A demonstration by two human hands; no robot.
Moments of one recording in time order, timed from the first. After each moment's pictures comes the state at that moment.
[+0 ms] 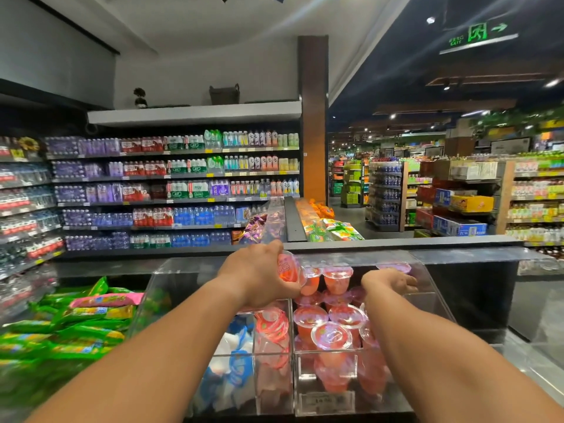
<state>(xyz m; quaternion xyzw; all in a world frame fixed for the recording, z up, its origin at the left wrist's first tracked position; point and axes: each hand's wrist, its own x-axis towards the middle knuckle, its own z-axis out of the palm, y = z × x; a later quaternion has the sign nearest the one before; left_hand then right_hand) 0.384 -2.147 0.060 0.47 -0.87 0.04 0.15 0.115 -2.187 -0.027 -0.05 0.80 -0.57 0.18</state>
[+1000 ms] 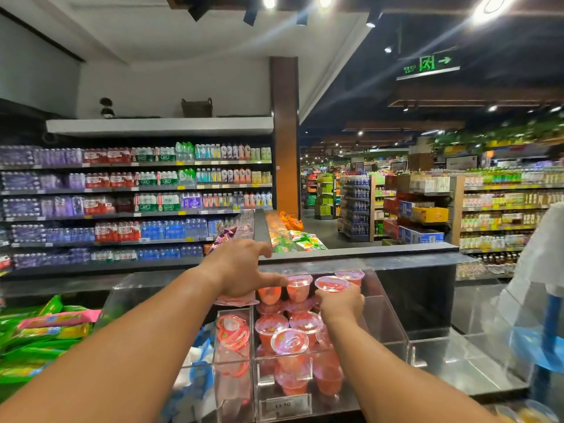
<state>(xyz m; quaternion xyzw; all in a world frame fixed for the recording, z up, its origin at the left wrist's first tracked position) 0.354 -2.138 0.089 0.41 -0.90 0.02 0.13 0.154 -2.106 -0.031 -0.21 0.74 -0.63 0.15</state>
